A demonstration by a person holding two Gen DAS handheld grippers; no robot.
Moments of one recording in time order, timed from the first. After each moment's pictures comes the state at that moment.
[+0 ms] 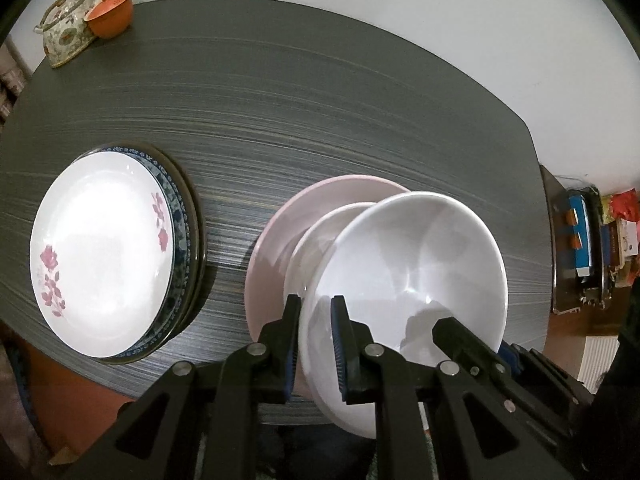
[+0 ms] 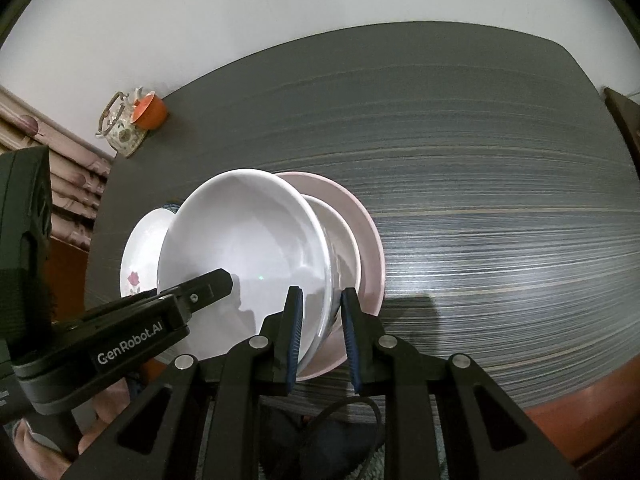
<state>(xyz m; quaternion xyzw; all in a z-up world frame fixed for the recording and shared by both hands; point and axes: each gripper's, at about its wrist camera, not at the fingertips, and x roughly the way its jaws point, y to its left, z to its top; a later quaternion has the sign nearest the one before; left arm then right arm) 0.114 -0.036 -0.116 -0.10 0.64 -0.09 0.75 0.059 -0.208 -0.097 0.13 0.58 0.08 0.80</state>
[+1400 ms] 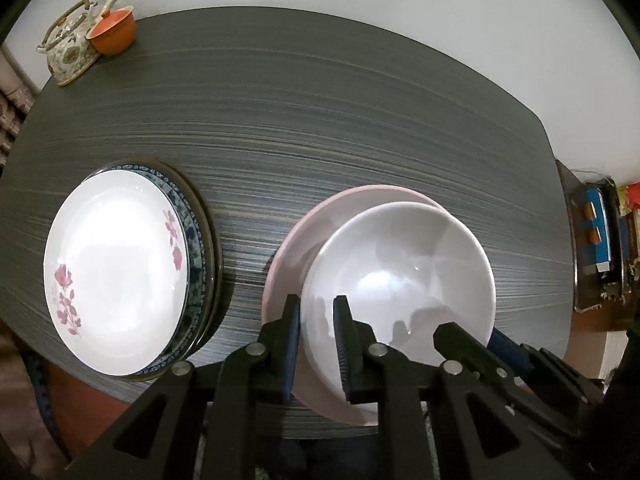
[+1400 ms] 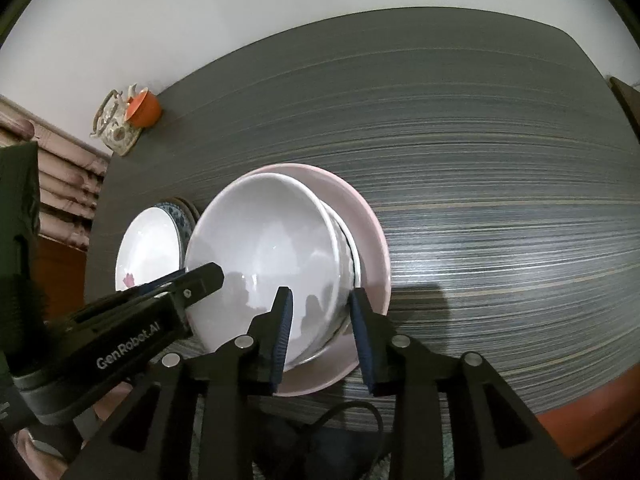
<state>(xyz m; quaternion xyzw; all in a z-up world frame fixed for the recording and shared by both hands) 0.116 -0.042 -0.117 -0.07 0.64 -0.07 0.77 0.065 -0.214 -0.108 0.13 0.58 0.08 0.80</state>
